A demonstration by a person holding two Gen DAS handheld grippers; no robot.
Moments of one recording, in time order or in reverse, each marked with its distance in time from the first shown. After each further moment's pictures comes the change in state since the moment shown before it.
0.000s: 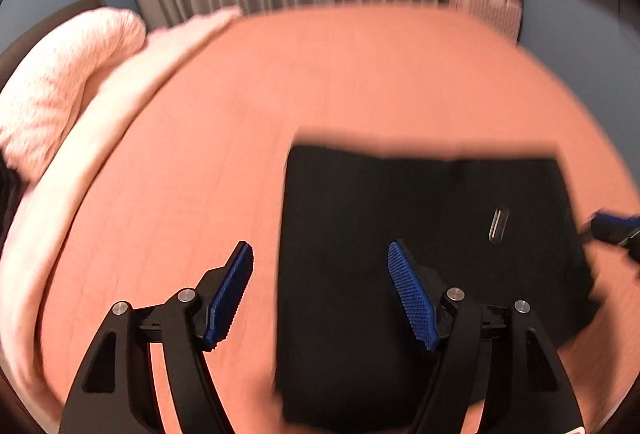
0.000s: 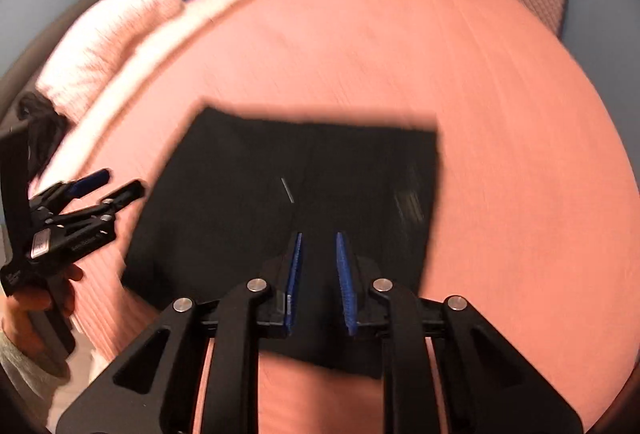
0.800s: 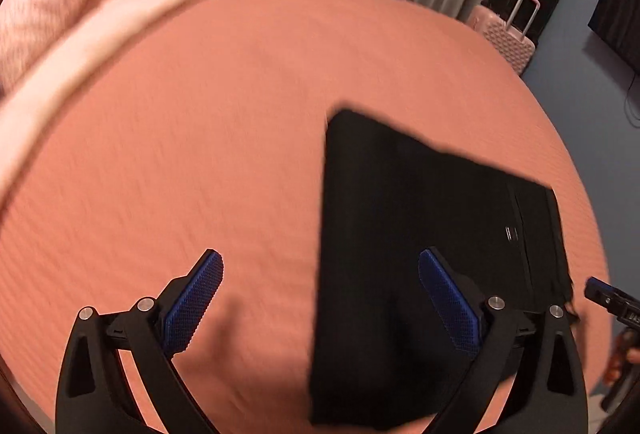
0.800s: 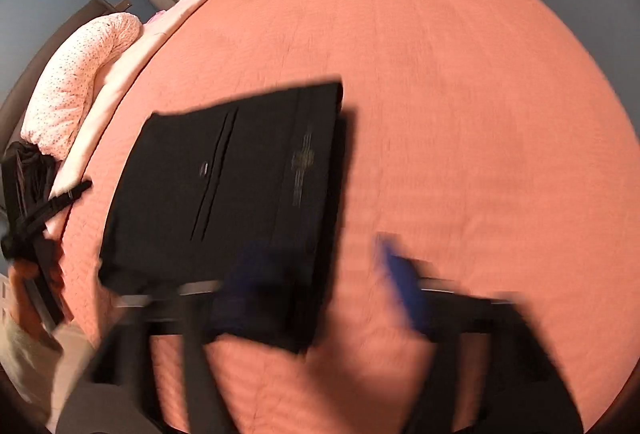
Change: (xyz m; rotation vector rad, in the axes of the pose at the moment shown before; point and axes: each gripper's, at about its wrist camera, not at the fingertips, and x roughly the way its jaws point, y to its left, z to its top) left arm 0.015 0.073 -0.062 -0.243 0.147 -0.198; right arm -0.033 -0.085 -0.070 0.178 0.069 -0.058
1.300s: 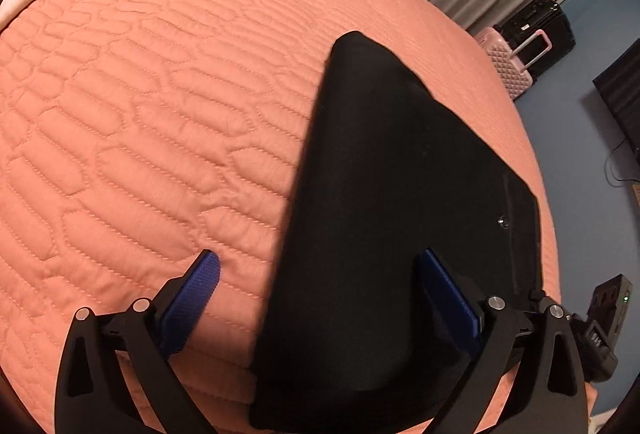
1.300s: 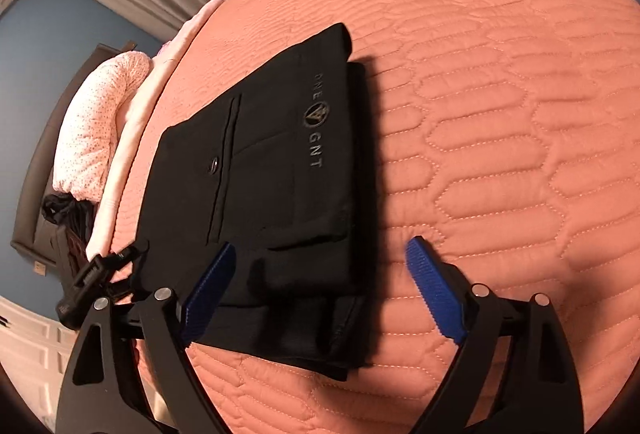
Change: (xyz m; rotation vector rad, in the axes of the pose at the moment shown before) left arm 0.052 0.017 -0.022 -0.223 0.036 -0.182; right arm 0.041 -0.009 -0.015 0.191 0.008 0.175
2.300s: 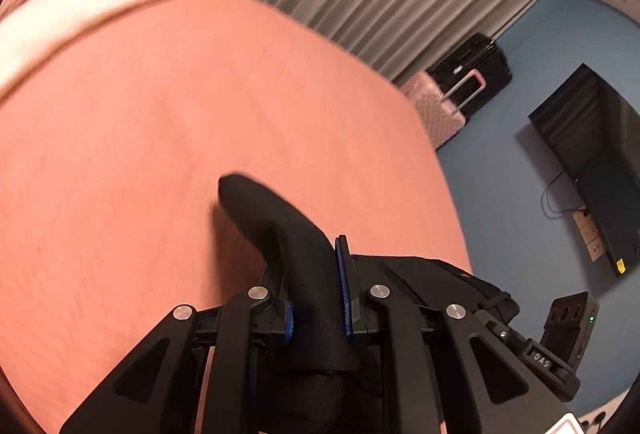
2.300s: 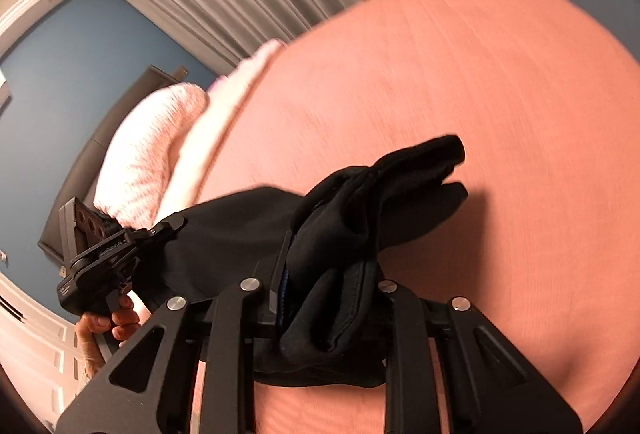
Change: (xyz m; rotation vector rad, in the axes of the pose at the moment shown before) left arm -0.074 -0.096 0.144 0.072 -0.163 -0.194; right arm -0.046 0.108 0.121 -0.113 -0.182 0.145
